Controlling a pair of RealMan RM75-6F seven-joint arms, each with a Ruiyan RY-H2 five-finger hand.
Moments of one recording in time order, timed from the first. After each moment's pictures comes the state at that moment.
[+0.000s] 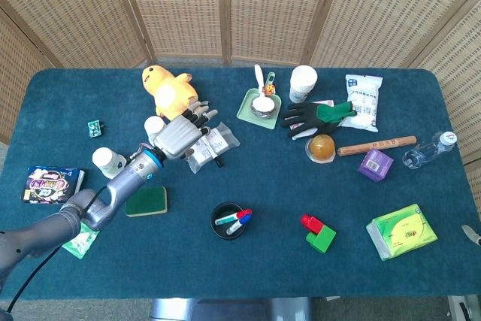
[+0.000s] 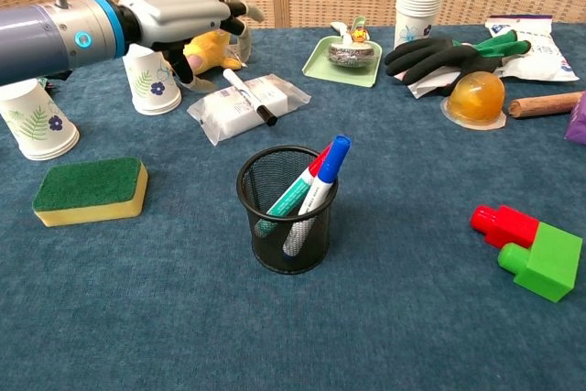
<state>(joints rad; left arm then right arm) -1.00 -1.62 -0.13 -0.96 1.51 0.82 0.08 -0.01 -0.99 0.15 -1.53 -1.34 1.50 0.21</state>
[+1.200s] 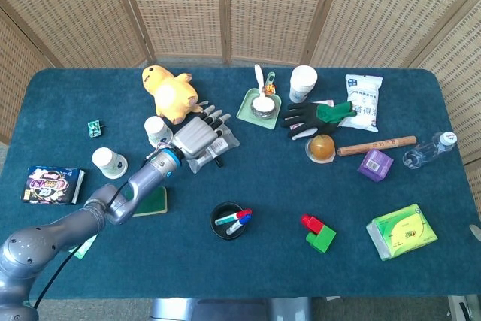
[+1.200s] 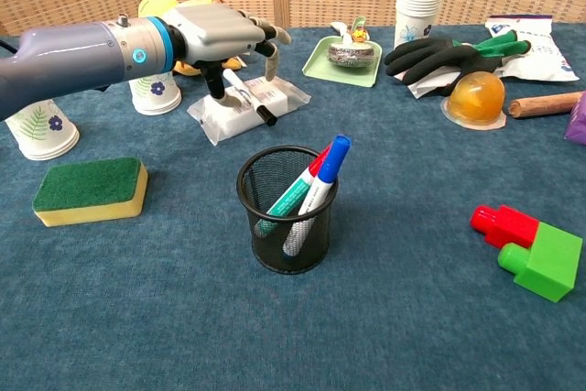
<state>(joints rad) -1.10 -1.74 -0.12 -0.82 1.45 0.72 0.10 -0.02 -0.99 0.16 -1.51 -1.31 1.48 0.23</state>
